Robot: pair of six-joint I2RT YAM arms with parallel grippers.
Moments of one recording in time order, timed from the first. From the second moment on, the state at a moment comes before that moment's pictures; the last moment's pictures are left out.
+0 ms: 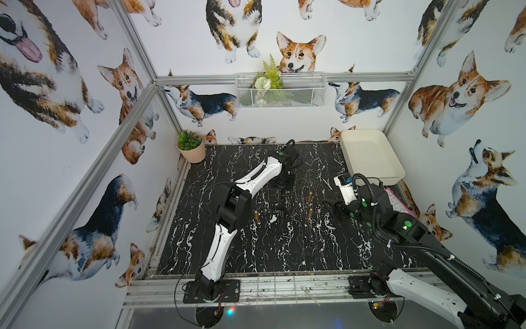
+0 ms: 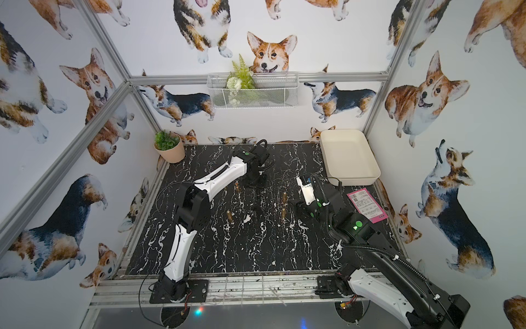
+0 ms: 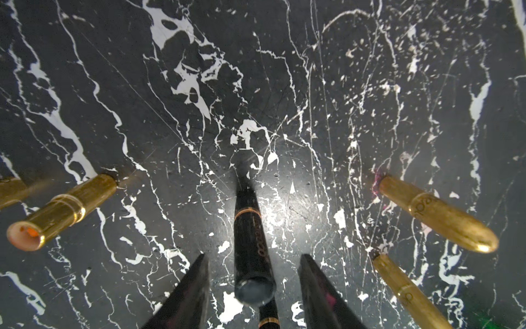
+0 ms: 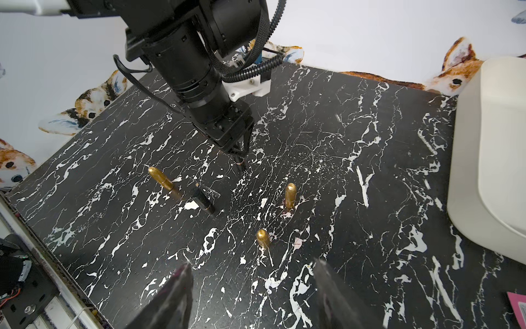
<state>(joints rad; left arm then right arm) -0.64 2.26 2.06 -1.18 0.03 -0.38 0.70 0.83 0.87 -0.59 0.03 0.18</state>
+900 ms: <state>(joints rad) -0.64 2.29 2.08 -1.20 0.03 -0.37 0.70 0.84 0.87 -0.58 0.03 0.18</state>
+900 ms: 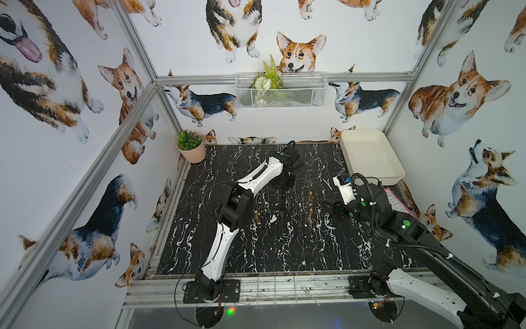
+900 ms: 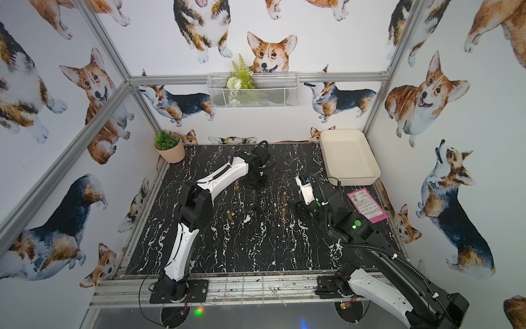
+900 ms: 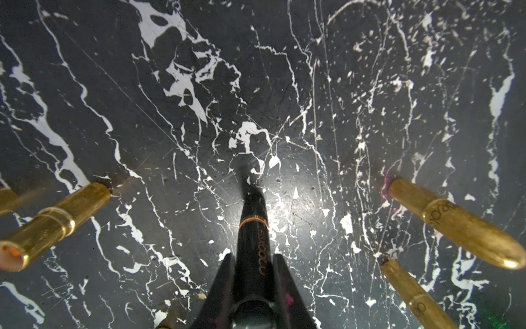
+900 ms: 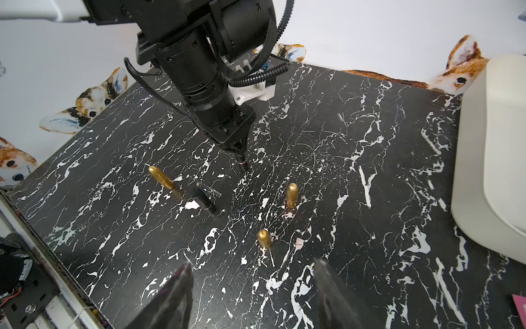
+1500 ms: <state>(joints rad) -0.66 2.09 2.22 -1.35 0.09 -0.35 0.70 0.87 0.87 -0.56 -0.07 0.18</state>
